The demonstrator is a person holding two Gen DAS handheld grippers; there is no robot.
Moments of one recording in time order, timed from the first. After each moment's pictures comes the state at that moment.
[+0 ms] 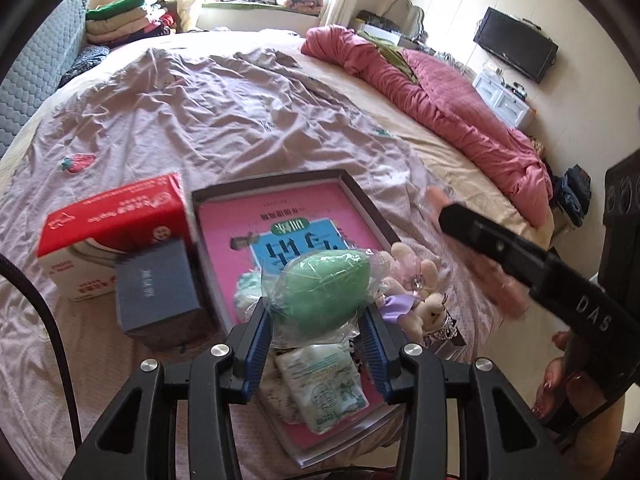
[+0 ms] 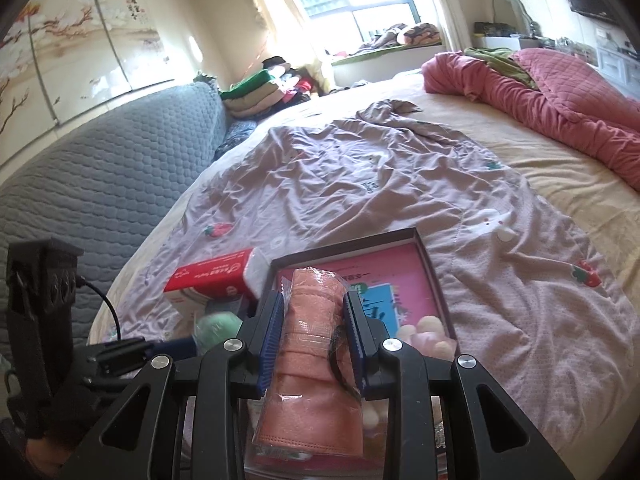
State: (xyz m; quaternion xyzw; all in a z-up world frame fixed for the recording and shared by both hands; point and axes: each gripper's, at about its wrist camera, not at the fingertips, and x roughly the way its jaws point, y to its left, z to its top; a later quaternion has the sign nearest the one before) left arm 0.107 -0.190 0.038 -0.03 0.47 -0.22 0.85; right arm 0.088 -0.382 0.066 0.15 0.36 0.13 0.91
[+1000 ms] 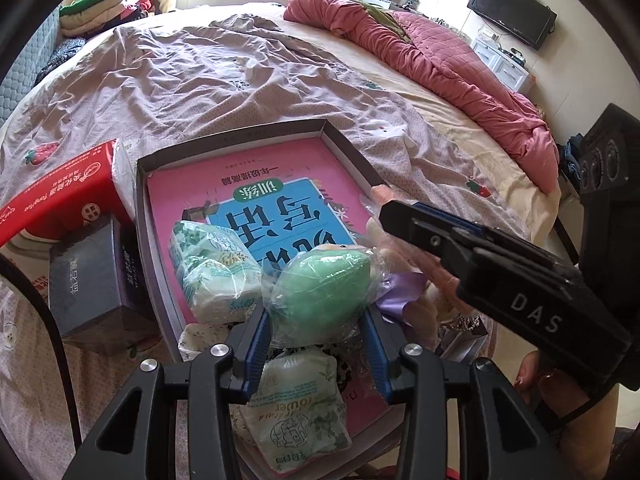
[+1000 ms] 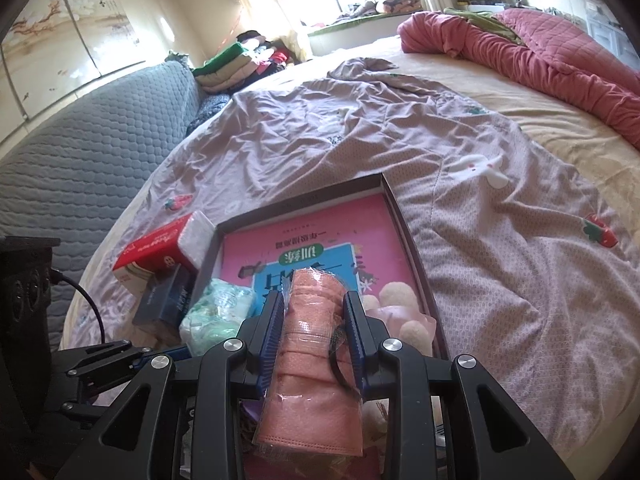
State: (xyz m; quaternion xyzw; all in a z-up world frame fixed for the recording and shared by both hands) left arm 0.123 -0.232 -0.012 0.00 0.51 -0.24 0.83; right arm 0.119 -0.395 -0.010 0.15 0.41 0.11 0.89
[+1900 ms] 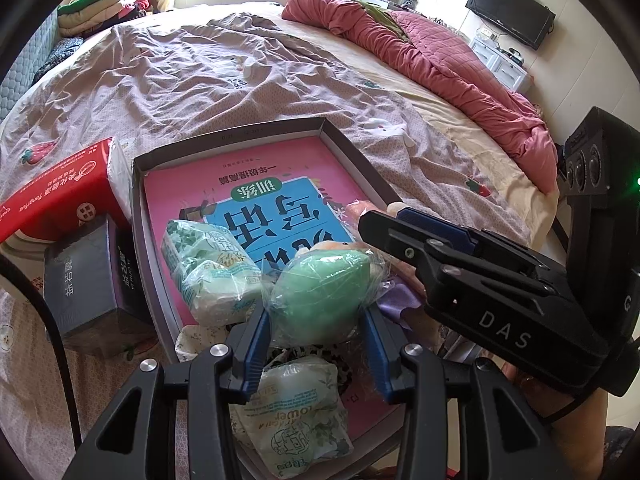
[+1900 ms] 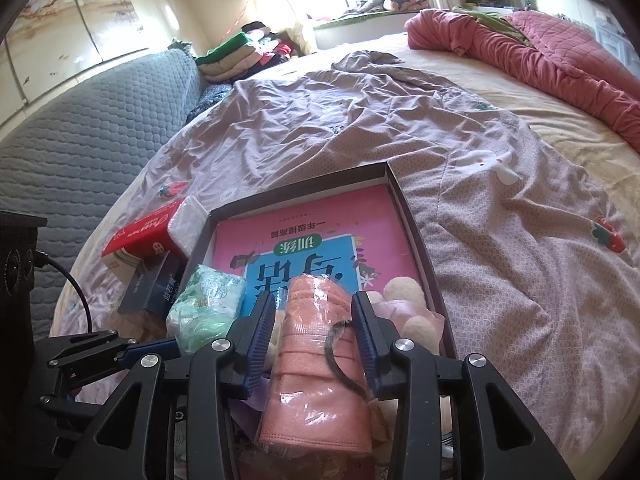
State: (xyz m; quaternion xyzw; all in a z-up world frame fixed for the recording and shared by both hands) left arm 0.126 -0.235 -0.016 0.00 0.51 -0.24 0.83; right arm 0.127 -0.388 -0.023 0.13 0.42 0.11 0.89
